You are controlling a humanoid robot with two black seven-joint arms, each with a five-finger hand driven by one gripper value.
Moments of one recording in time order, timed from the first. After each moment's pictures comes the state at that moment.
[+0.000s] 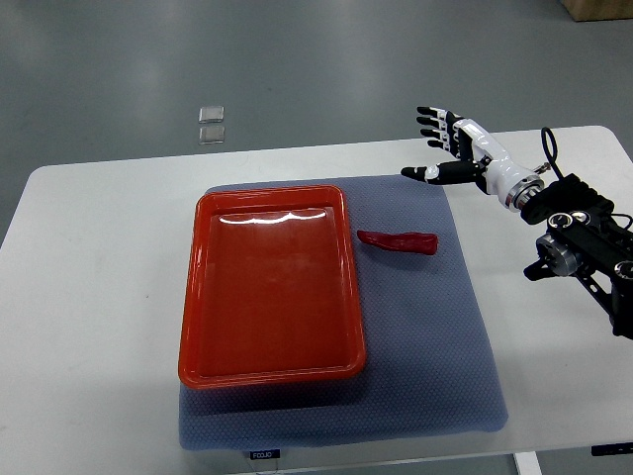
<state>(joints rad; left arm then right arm) -0.02 0.00 -0.05 -0.07 0.12 -0.15 0.04 0.68 -0.37 0.71 0.99 -0.94 0.01 0.21</state>
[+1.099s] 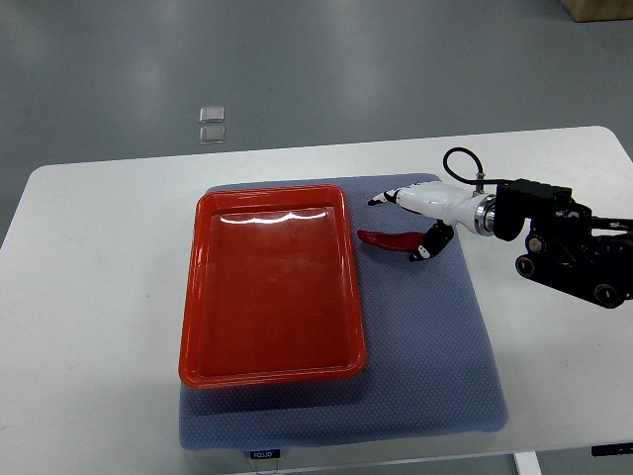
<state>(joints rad) -0.02 0.00 -0.05 -0.07 0.12 -0.15 0.04 0.97 -0.44 0.08 1.03 -1.45 -0.05 0.10</state>
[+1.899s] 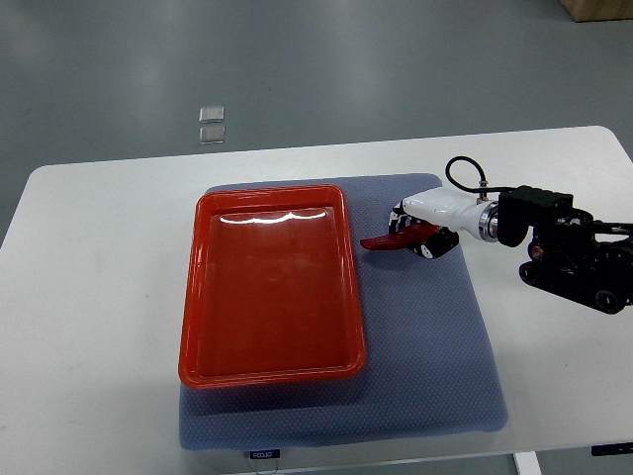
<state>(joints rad) -0.02 0.00 -0.05 -0.07 0.12 -0.15 0.04 0.97 -0.44 0.05 1.00 -1.48 -0.06 0.11</state>
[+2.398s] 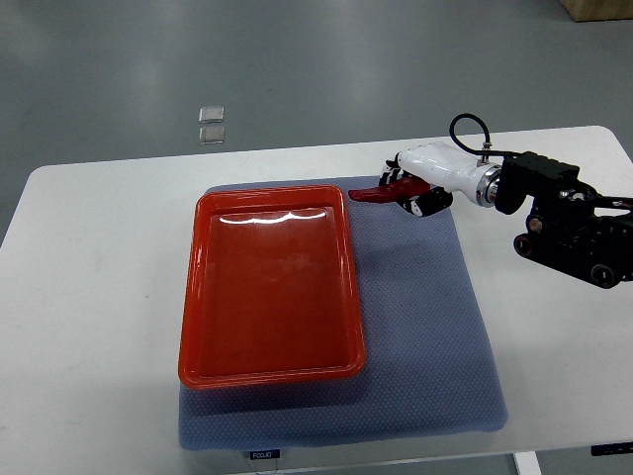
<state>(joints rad) -0.02 0.00 -0.05 -0.07 0.12 -0.15 0.04 1.03 -0.42 0.09 1.01 -1.46 -0.16 0.11</state>
